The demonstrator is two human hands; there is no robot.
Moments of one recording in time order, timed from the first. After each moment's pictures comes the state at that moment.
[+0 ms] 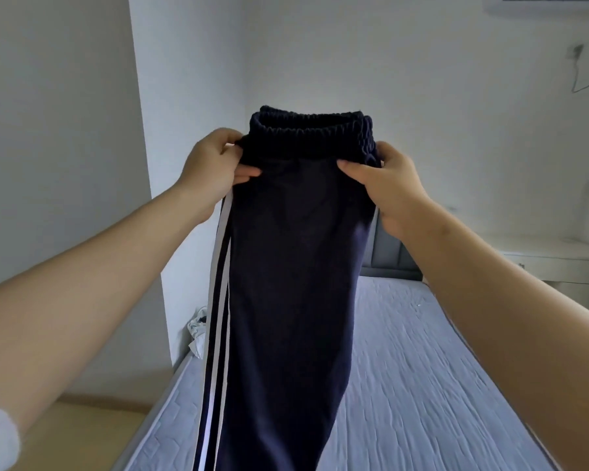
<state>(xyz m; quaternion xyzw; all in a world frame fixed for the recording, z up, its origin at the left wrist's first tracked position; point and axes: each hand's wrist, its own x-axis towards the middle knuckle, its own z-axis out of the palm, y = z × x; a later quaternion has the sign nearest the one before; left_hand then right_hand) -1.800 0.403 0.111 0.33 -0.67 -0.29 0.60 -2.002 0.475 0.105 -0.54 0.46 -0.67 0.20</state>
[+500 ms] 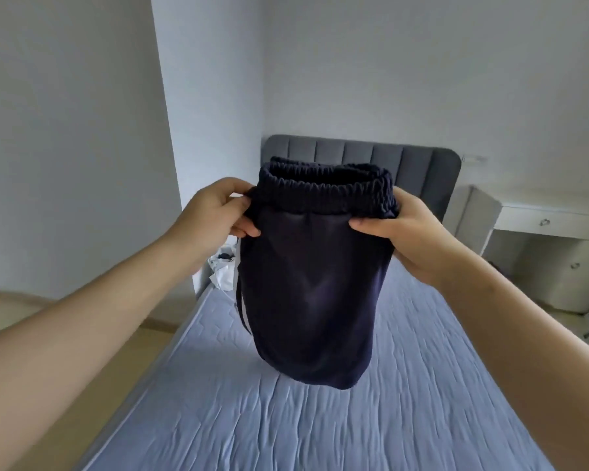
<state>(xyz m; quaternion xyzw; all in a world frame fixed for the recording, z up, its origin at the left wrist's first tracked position) -1.755 0.488 -0.019 0.39 -0.69 -0.35 0.50 -1.993 0.540 -0.015 -0.58 0.48 -0.55 0.36</state>
